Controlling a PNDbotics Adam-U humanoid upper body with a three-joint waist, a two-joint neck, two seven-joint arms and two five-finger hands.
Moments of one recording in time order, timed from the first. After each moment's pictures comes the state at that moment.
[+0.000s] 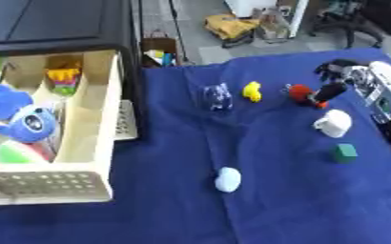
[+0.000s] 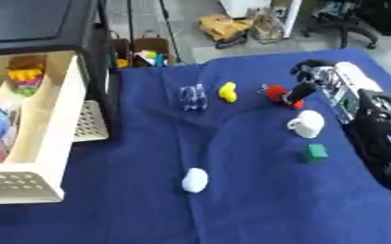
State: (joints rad) left arm -0.63 0.55 0.13 -1.99 0.33 -0.59 0.38; right arm -0.87 -0.81 0.07 -0.90 0.81 0.23 0.52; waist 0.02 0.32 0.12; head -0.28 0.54
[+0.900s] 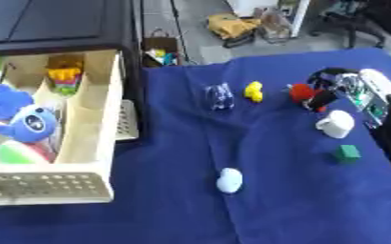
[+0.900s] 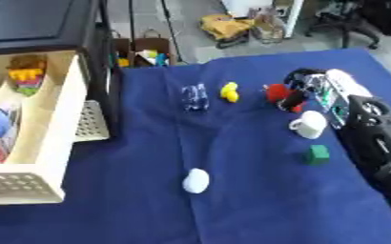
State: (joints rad) left arm -0.63 0.55 0.13 -1.99 0.33 -0.59 0.38; right arm -0.88 -0.79 0.09 -0.86 0.83 0.21 0.53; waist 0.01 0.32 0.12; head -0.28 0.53
